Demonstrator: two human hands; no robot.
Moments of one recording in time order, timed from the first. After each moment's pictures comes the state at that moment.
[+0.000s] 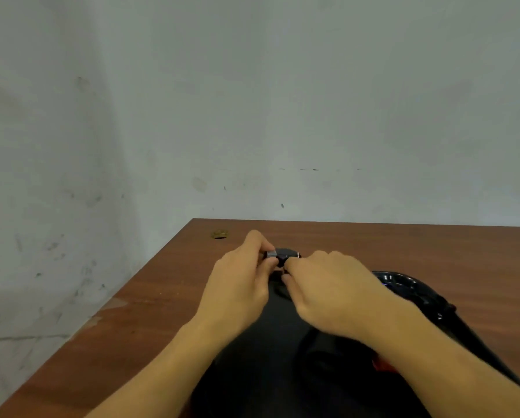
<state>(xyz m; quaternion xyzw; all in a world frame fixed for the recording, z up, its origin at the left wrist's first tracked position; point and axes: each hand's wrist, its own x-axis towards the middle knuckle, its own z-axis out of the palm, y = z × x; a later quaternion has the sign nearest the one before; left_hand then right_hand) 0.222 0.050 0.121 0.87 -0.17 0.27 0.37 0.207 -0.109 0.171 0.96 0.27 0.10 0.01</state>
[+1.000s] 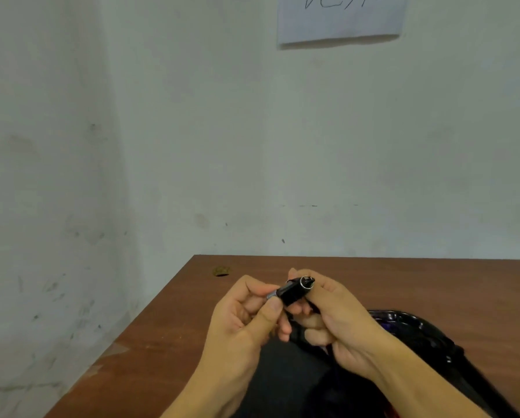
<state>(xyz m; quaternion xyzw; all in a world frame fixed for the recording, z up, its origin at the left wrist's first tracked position) 0.201 0.041 0.124 0.55 -0.22 0.14 0.79 0.228 -0.112 0.150 0.59 0.16 -0.13 -0.78</state>
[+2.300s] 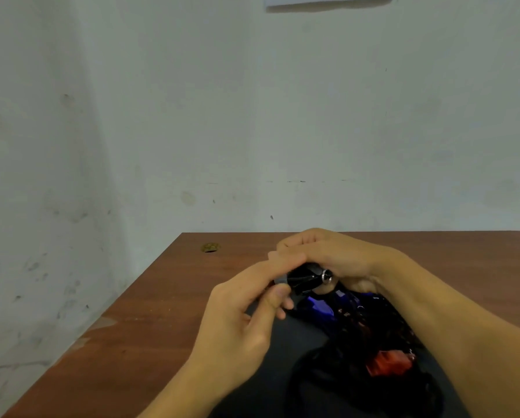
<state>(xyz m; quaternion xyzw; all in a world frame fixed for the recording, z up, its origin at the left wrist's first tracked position) 0.176 0.038 0.125 0.74 -0.33 0.31 0.50 0.234 -0.133 0.197 0.81 0.27 -0.18 -0.50</state>
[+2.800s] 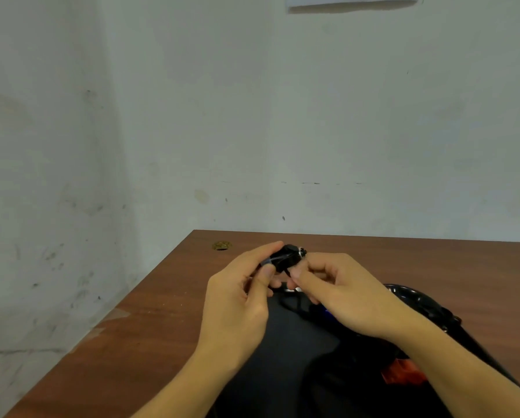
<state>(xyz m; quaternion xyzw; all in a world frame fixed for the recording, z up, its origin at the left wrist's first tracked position) 0.196 0.045 0.119 0.74 -0.18 0.34 0.56 0.212 -0.126 0.155 0.84 0.27 0.03 -0.47</state>
